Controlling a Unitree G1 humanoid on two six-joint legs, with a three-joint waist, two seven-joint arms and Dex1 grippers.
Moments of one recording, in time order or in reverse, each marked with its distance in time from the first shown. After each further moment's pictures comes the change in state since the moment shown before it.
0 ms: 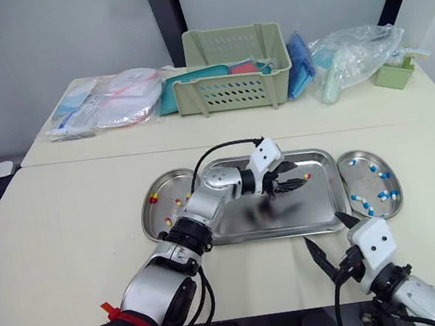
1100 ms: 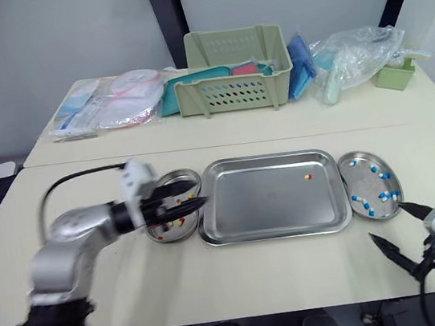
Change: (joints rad) left arm 0.667 0.641 0.420 -1.018 -0.358 0.517 -0.118; right arm 0.078 -0.330 -0.575 0.201 0.262 -0.001 0.395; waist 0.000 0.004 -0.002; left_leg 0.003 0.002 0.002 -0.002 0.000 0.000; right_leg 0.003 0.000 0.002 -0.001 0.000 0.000
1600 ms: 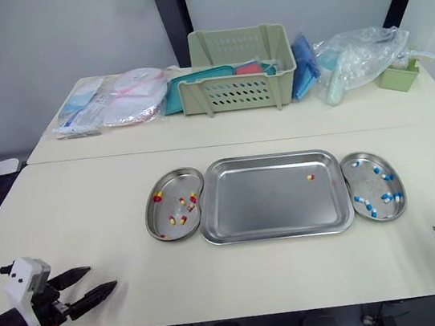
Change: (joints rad) left arm 0.571 0.125 0.394 0.154 -0.047 -0.164 -0.036; right arm -0.105 -0.250 -0.134 0.472 -0.052 -0.012 0.334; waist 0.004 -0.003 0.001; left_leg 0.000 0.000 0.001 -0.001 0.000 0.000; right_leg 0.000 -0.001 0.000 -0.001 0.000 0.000
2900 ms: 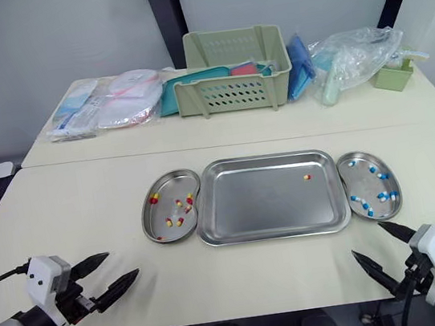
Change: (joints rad) left arm 0.049 -0.109 -0.093 -0.270 -0.085 -0.068 0.173; right arm 0.126 0.496 0.317 -0.512 -0.060 -0.069 -0.321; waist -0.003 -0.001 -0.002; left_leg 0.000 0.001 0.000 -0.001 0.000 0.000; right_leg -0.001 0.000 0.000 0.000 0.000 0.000
